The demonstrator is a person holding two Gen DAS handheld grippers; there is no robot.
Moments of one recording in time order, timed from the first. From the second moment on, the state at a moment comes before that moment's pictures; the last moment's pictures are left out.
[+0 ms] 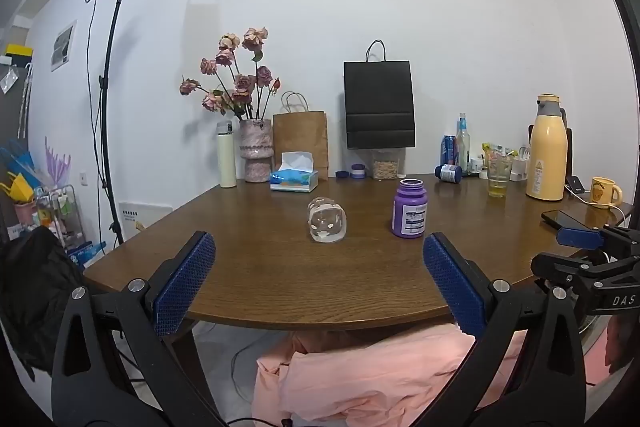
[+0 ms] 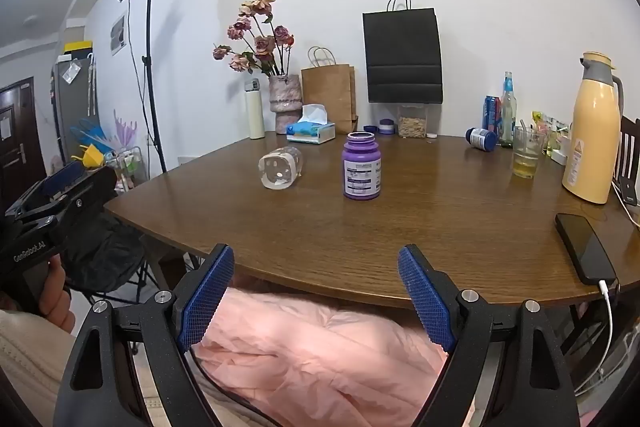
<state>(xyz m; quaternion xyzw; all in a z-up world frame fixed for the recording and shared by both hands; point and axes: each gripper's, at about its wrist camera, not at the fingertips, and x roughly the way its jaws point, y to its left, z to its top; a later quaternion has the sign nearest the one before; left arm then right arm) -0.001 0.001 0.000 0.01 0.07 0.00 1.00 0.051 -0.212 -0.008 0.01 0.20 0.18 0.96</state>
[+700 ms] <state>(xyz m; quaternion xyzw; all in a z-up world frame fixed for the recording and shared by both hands) 0.001 -0.002 -0.002 0.01 0.07 0.00 1.00 0.052 -0.212 -0.008 0.01 0.19 0.18 0.96</state>
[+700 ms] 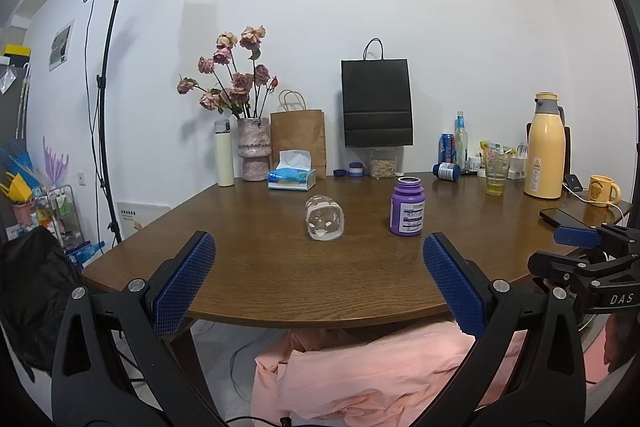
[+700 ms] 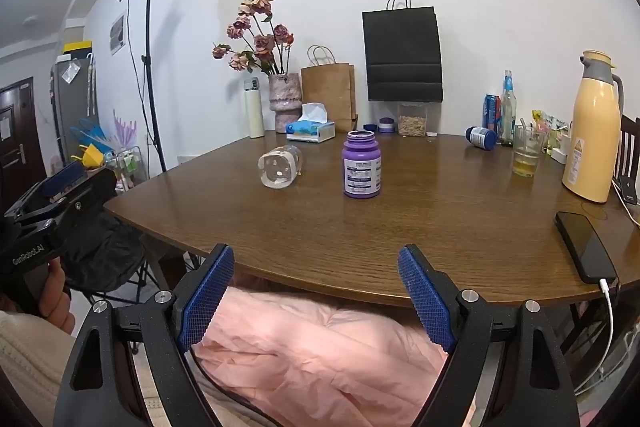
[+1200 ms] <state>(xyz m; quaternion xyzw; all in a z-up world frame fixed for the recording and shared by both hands) 0.001 0.000 0.000 0.01 0.07 0.00 1.00 0.053 -0.210 -0.005 0.00 0.19 0.18 0.96</state>
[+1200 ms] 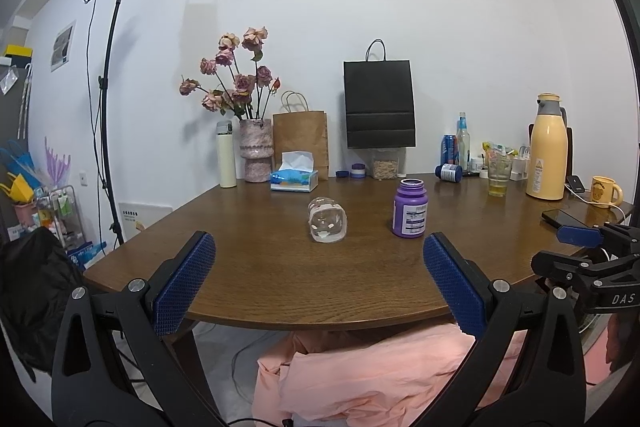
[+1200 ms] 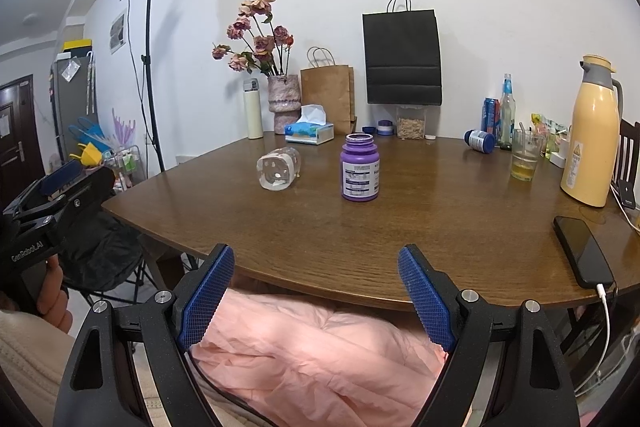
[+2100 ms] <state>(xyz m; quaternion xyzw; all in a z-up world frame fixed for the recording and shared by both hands) 0.003 0.002 0.000 0.01 0.07 0.00 1.00 0.053 -0.210 -0.004 0.00 0.19 0.18 0.96</state>
